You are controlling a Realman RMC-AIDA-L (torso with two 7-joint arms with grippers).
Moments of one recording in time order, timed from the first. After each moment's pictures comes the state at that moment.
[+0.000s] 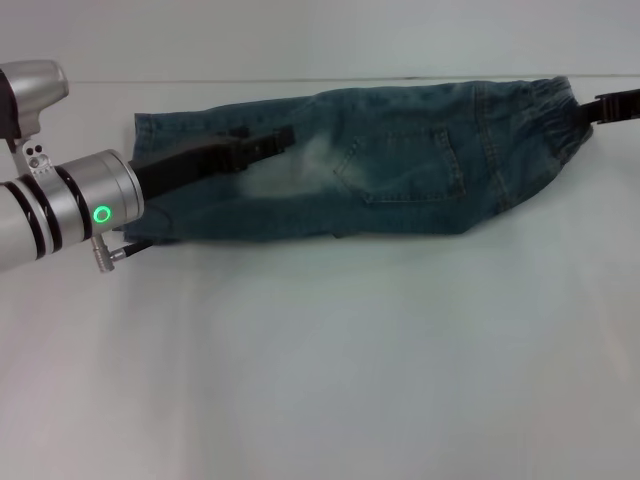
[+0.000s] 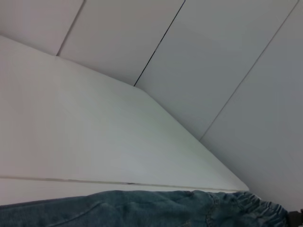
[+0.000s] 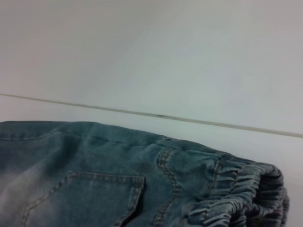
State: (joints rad) left arm -0.67 -2.17 0.63 0.51 1.85 1.11 -1.66; right arm 0.80 1.87 -0.70 -0.60 -2.43 -1.09 2.20
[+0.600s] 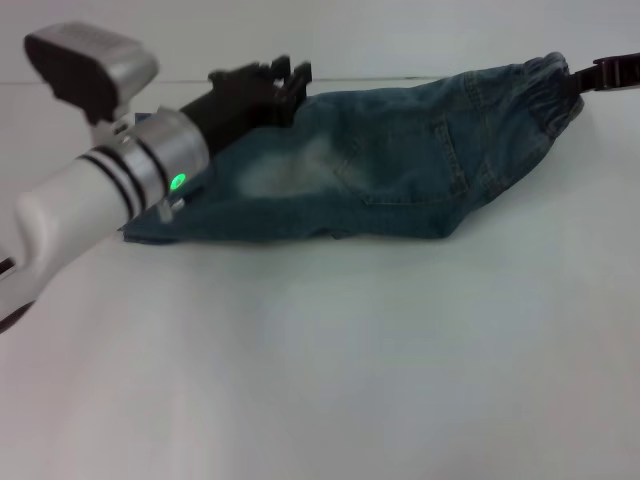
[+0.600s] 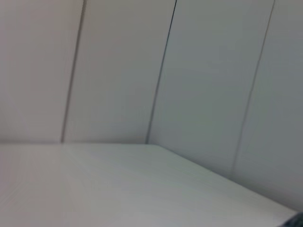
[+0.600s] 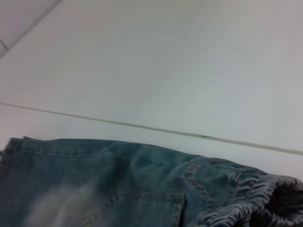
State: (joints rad) left arm -0.83 -2.18 0.62 0.22 1.44 0.91 -0.93; right arm 0.82 1.85 -0.66 -0.68 -2.40 -1.26 2.24
